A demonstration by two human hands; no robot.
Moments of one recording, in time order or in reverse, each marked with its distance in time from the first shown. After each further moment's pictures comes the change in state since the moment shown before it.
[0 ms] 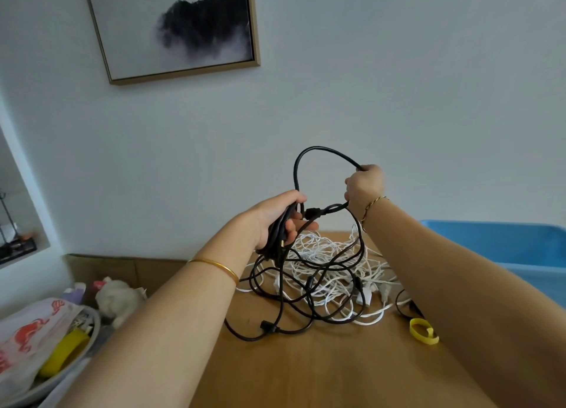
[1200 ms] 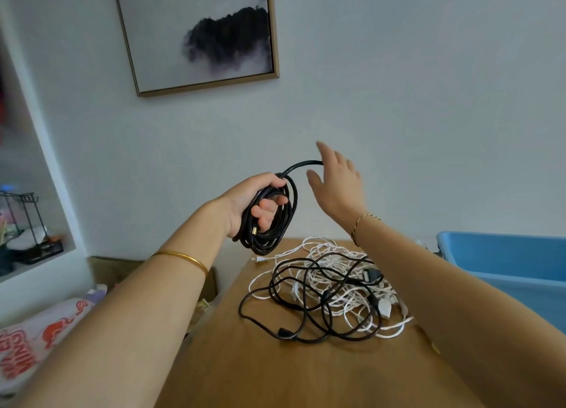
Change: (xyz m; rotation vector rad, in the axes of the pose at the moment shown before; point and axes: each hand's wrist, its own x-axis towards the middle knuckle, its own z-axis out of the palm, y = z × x) left_hand -0.046 0.030 -0.055 0.022 -0.082 0.144; right_hand -0.066 -0.006 0.026 -0.880 -0.315 -0.987
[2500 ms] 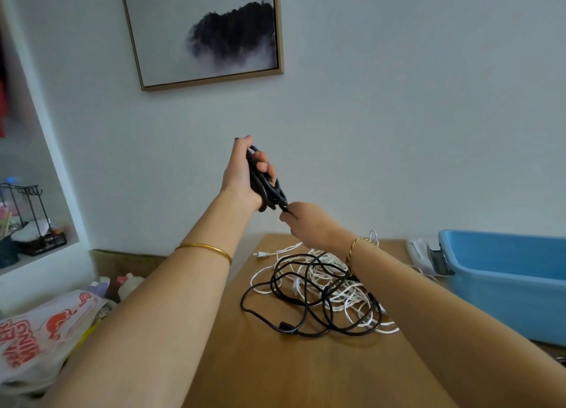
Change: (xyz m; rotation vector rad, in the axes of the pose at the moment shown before) left_hand 0.004 0.015 0.016 -0.825 0.265 0.447; right_hand -0.041 -0.025 0.025 0.162 -0.608 -0.016
